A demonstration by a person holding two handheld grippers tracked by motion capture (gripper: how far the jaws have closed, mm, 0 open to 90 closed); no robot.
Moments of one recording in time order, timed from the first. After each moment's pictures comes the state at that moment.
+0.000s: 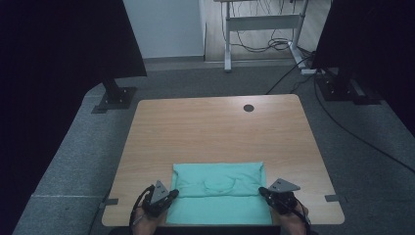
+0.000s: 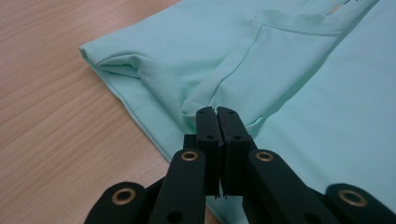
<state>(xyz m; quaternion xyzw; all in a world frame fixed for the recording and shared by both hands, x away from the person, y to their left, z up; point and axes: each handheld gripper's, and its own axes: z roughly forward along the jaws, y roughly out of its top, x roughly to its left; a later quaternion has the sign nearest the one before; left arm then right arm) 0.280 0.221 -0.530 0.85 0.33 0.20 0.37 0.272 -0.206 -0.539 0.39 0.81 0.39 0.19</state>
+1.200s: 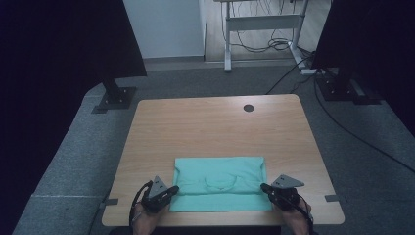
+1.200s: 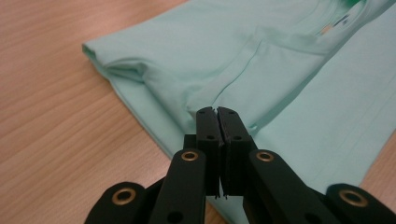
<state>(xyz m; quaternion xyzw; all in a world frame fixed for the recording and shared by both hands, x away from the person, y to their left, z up) 0.284 0.227 -0.525 0.84 0.35 0.18 0.38 0.272 -0.213 -0.529 0.40 0.81 0.39 0.18</state>
